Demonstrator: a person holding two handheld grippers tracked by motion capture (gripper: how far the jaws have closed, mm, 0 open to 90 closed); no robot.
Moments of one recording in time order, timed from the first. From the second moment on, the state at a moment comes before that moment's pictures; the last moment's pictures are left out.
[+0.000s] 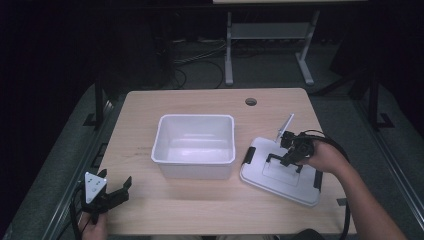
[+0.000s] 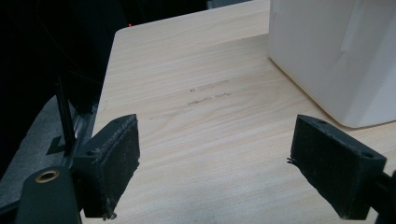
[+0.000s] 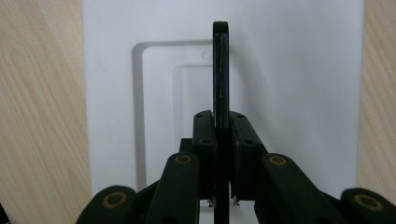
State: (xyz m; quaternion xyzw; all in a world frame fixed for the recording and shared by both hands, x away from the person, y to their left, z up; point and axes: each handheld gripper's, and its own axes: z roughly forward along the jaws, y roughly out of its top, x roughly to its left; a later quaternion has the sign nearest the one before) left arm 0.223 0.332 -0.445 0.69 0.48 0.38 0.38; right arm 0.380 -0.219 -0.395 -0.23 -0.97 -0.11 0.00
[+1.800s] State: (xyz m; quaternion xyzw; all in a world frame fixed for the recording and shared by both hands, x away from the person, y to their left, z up) left arm 0.223 0.332 -0.446 0.69 0.48 0.38 0.38; right arm 0.372 -0.226 -0.355 -0.21 -0.97 -0.13 -0.02
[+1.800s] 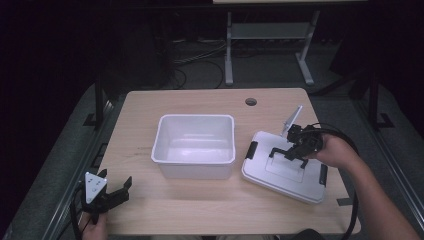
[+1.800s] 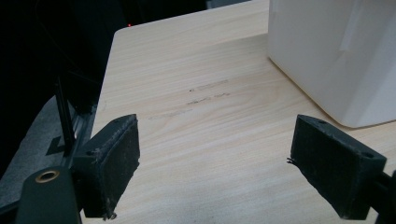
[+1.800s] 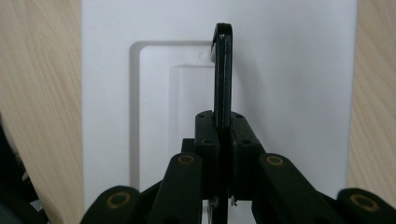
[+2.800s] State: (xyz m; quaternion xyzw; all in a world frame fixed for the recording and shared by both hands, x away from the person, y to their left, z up) left arm 0.223 0.332 -0.445 0.69 0.48 0.38 0.38; right arm 0.360 -0.229 -0.302 -0.19 -0.97 -0.13 -0.03
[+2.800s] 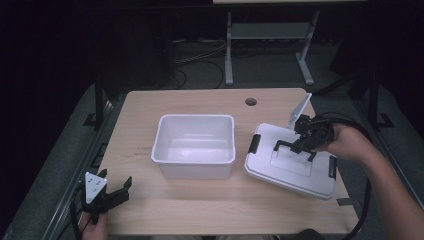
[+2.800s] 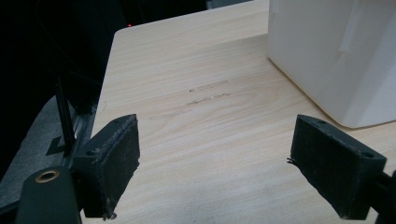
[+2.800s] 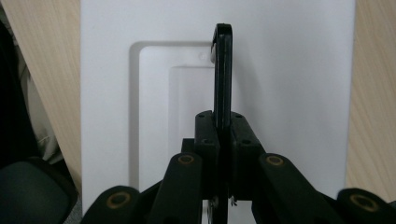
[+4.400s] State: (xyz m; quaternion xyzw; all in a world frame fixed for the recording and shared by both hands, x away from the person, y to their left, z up) left arm 0.224 0.333 -0.445 0.69 0.48 0.38 0.39; right arm 0.370 -0.177 -0.225 -0.14 -0.98 -0.14 -0.06
